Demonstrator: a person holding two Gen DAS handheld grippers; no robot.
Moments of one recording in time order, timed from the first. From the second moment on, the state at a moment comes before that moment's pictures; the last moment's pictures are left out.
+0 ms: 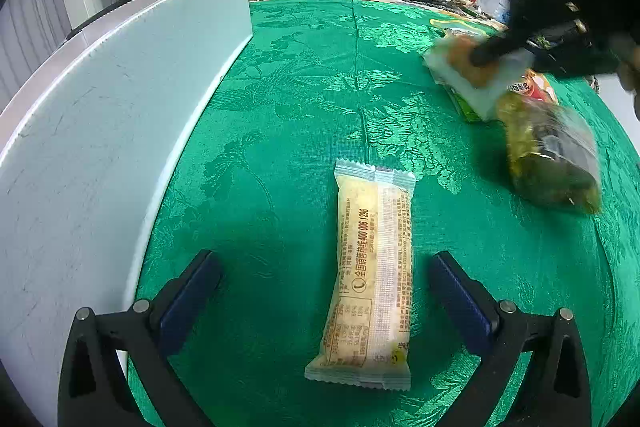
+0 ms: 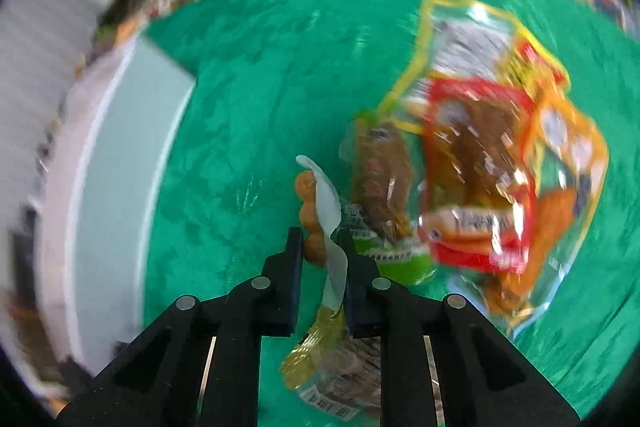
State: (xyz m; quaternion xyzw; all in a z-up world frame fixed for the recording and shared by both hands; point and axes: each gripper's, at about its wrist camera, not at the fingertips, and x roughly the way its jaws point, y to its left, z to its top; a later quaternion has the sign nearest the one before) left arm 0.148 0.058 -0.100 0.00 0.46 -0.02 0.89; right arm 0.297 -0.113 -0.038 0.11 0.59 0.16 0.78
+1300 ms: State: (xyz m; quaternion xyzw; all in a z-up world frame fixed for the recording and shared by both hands) left arm 0.029 0.209 0.057 -0.18 0.38 -0.02 0.91; right arm 0.092 -0.091 0.064 0.20 0.43 0.37 0.80
